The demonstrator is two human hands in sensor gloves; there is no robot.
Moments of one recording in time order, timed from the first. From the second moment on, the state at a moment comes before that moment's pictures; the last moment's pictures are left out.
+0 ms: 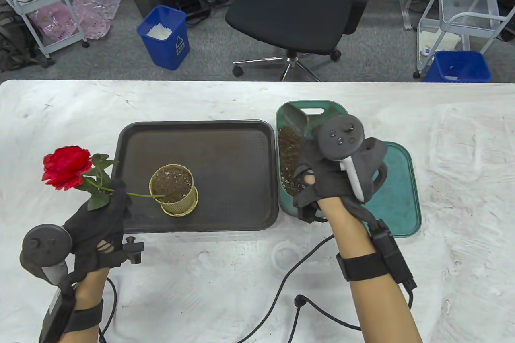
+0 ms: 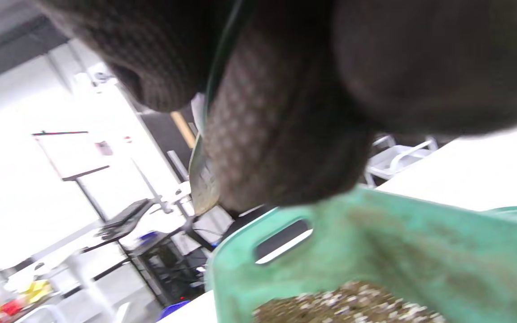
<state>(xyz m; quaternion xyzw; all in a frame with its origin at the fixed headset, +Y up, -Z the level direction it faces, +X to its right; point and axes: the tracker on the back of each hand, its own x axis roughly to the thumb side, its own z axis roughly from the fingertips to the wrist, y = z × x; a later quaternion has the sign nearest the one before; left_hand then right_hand) -0.358 -0.658 -0.196 0.26 0.04 0.45 0.86 0.125 -0.526 -0.286 -0.17 -0.06 0.95 0.26</state>
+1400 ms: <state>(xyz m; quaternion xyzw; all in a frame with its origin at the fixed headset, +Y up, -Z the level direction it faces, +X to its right) -0.362 -0.659 -0.196 0.26 0.05 0.44 0.86 0.143 -0.660 -0.397 -0.22 0.33 0.85 0.35</state>
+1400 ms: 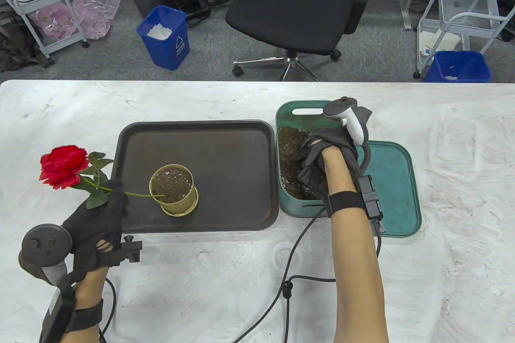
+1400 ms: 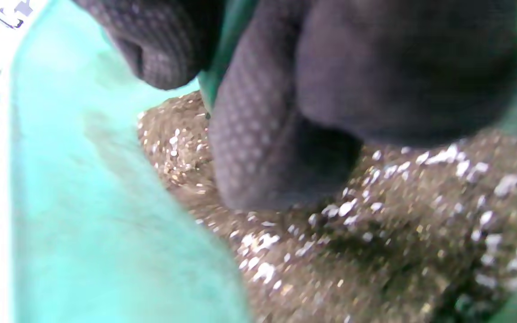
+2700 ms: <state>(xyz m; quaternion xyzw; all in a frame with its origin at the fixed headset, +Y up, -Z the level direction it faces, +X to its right) -0.361 -0.659 -0.198 0.25 0.04 0.46 0.85 0.134 -0.600 -0.292 -0.15 0.20 0.77 0.59</state>
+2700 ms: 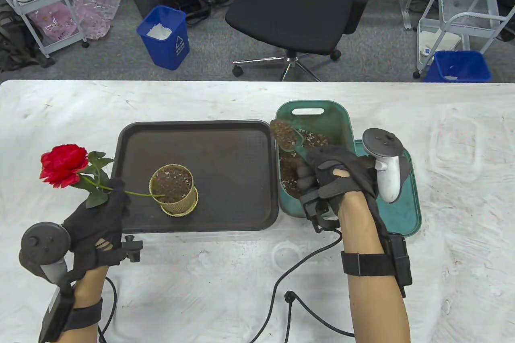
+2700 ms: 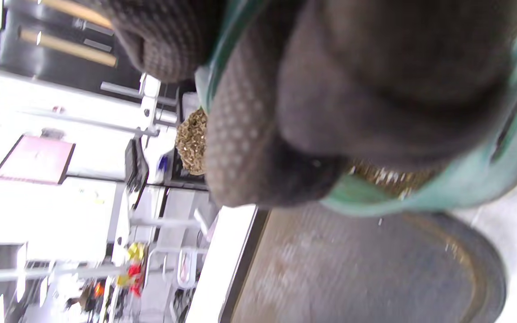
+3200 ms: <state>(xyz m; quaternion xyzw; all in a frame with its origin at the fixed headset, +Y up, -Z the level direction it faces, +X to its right) -0.360 -0.660 -0.198 0.25 0.04 0.46 0.85 -0.025 -0.657 -0.293 -0.03 0.34 0.77 0.54</state>
